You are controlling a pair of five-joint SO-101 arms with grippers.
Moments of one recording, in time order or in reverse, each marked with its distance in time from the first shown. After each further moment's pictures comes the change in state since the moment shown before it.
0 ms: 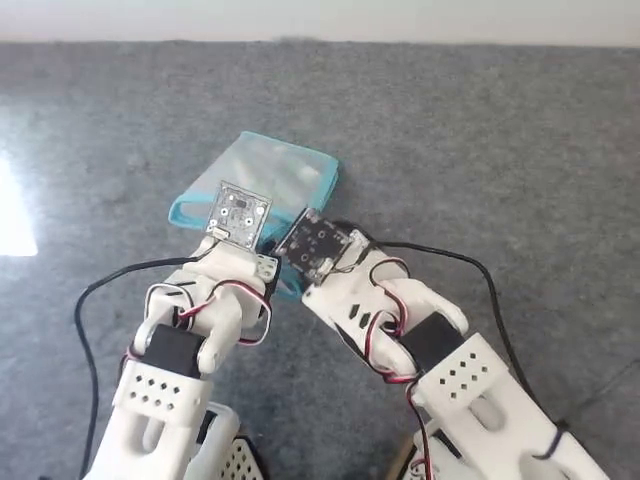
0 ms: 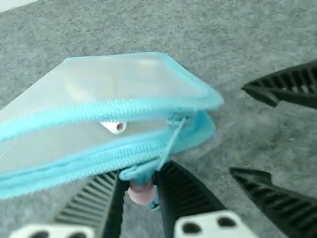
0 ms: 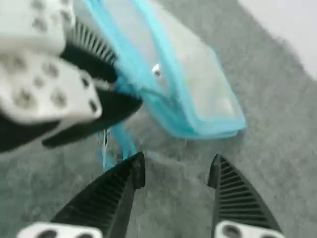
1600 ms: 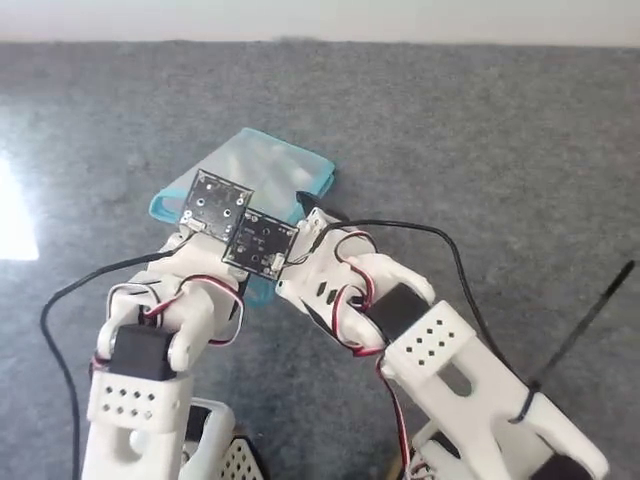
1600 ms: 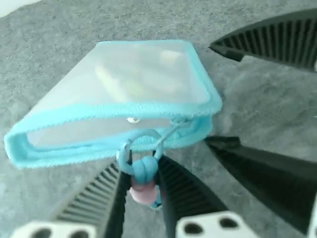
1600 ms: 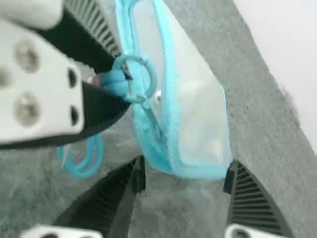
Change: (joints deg) left arm -6.9 0.0 -13.5 17.8 -7.7; right arm -3.4 15.7 -11.8 -6.0 9.9
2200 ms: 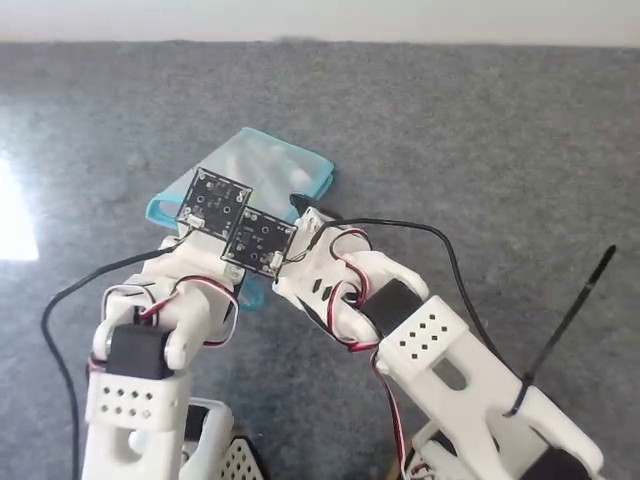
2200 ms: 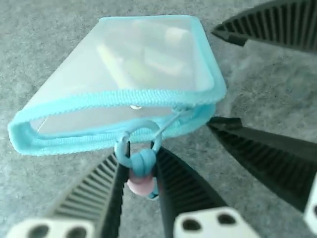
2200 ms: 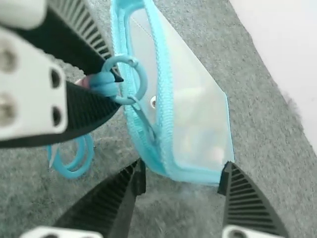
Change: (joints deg) left arm -2.0 0.0 -0.4 1.8 -2.5; right arm 0.1 1.8 -0.4 -1.4 0.3
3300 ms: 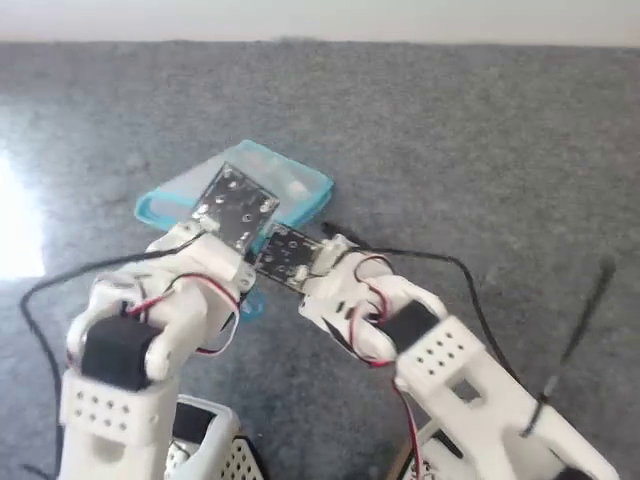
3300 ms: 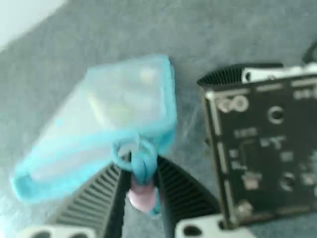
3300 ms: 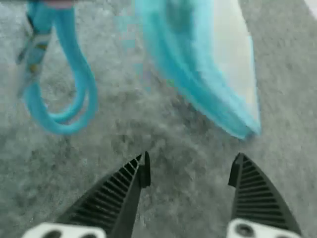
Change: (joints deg) left arm 8.1 7.1 -21.7 15.0 -5.2; right arm 1.0 -9.7 14.9 0.1 -1.1
